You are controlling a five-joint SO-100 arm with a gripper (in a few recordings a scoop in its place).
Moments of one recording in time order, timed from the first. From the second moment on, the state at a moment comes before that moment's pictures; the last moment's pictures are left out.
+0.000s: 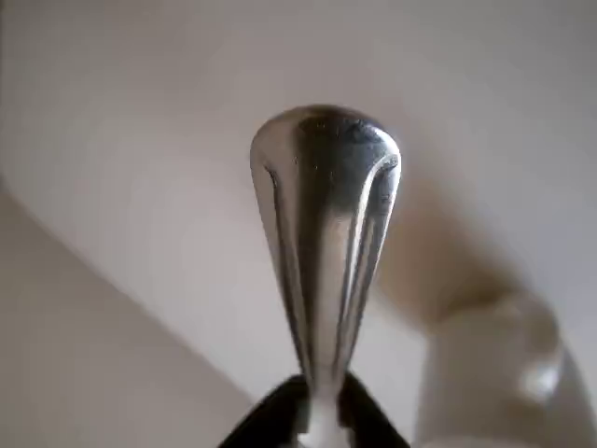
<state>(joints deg) 31.6 88.2 56.4 96.0 20.7</state>
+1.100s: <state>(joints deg) 12.9 100.3 80.7 90.5 19.9</state>
